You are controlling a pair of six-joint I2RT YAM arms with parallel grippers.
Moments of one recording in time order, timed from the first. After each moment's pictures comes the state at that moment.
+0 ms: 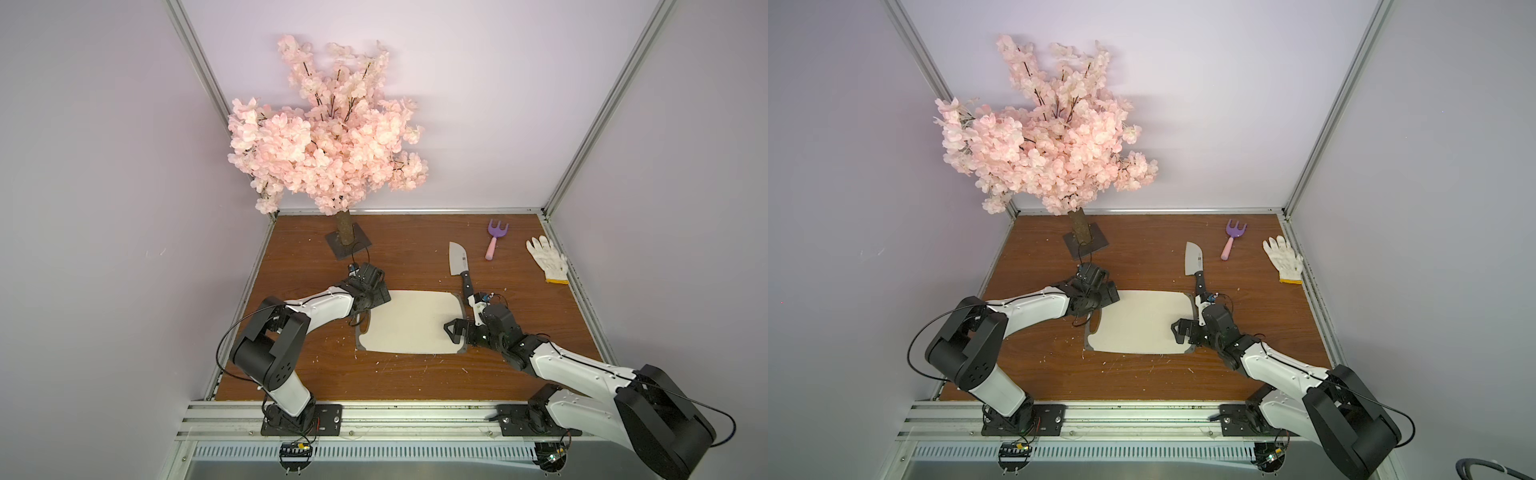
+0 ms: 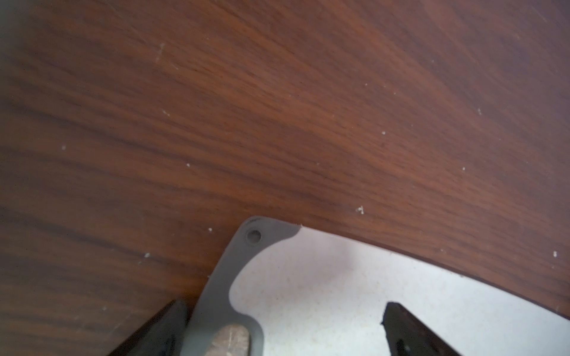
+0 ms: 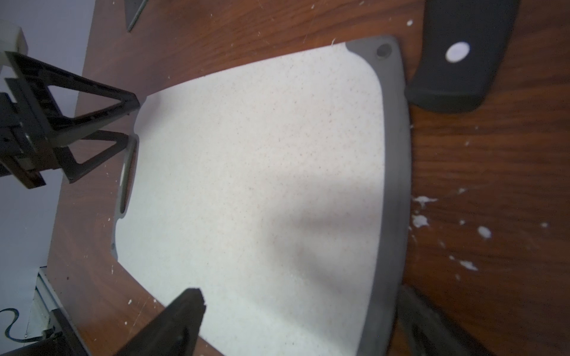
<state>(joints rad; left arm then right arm) -0.51 1.64 0.86 -0.27 -0.13 -0.84 0.58 1.13 0.32 0.06 -0.14 0.69</state>
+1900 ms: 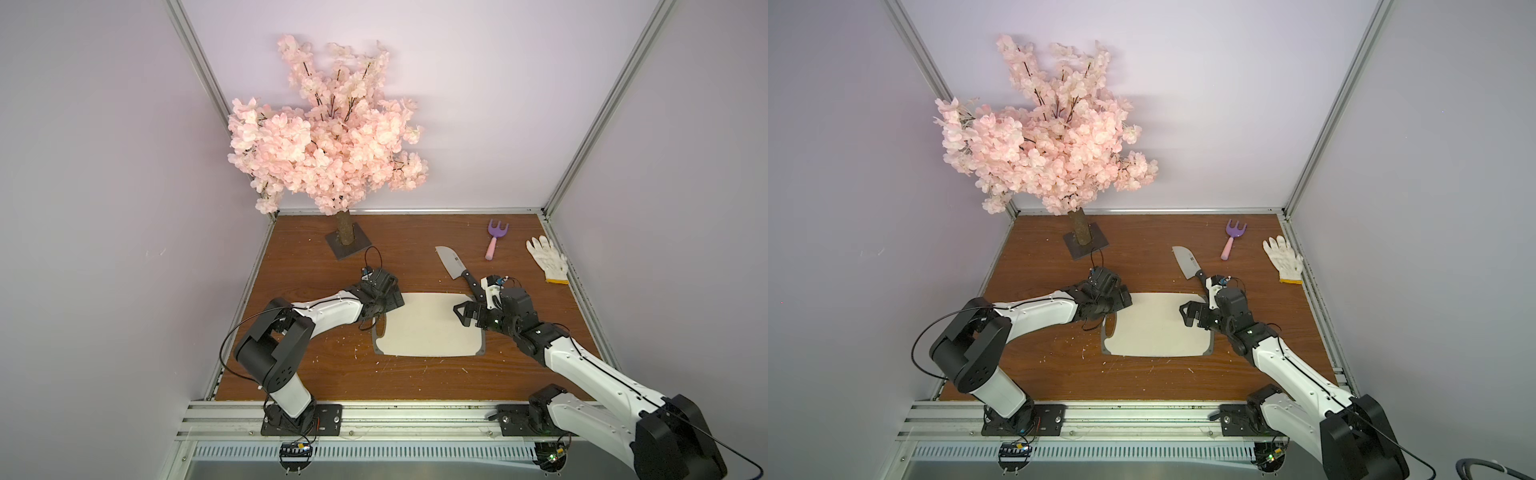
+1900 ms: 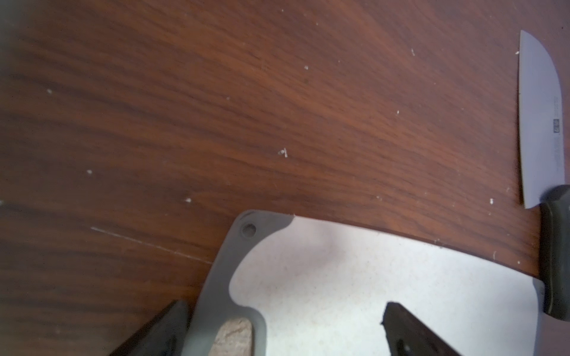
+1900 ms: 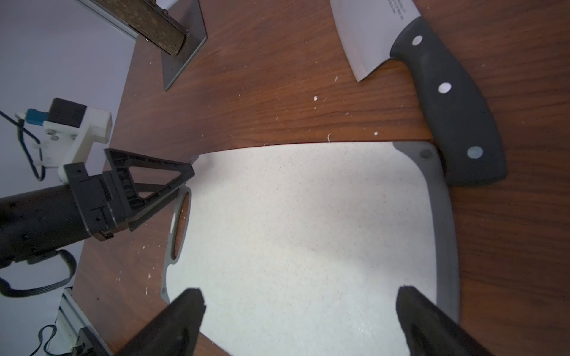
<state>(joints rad) -0.62 1.65 0.87 -0.24 -0.09 -0.91 0.40 1.02 0.48 -0.17 -0.20 0.56</state>
